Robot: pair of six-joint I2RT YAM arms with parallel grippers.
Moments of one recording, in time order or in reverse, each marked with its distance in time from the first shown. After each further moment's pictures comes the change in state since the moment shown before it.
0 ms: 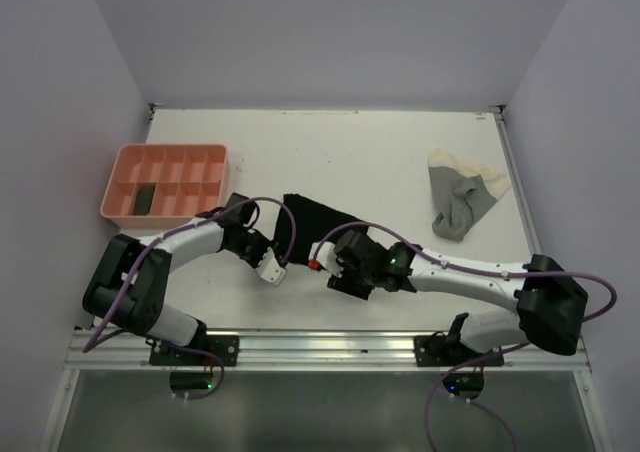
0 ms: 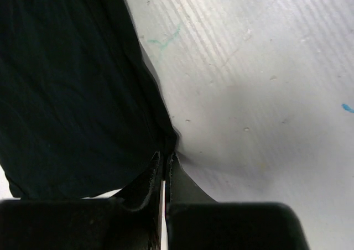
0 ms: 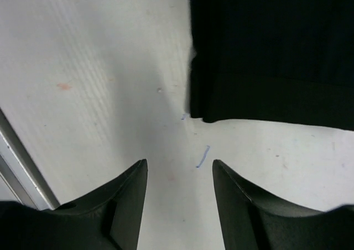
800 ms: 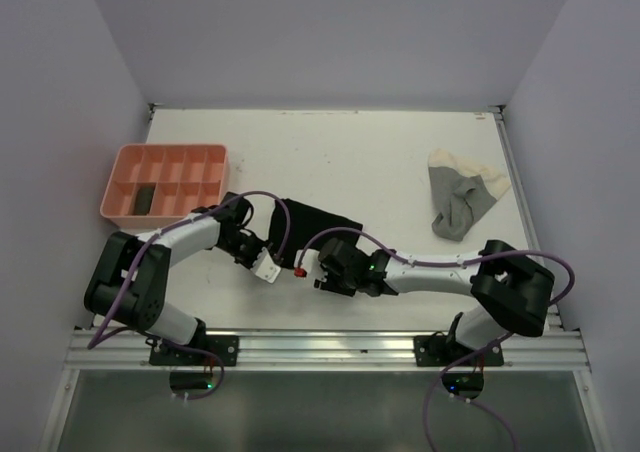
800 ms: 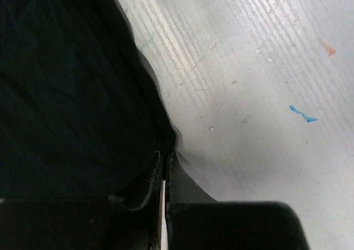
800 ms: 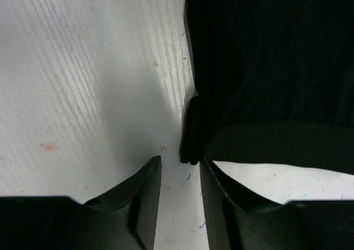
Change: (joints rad) left arm 0.062 0.013 0.030 -0.168 0.078 0.023; right arm 0.080 0.209 -0.054 0.281 0.027 -0.049
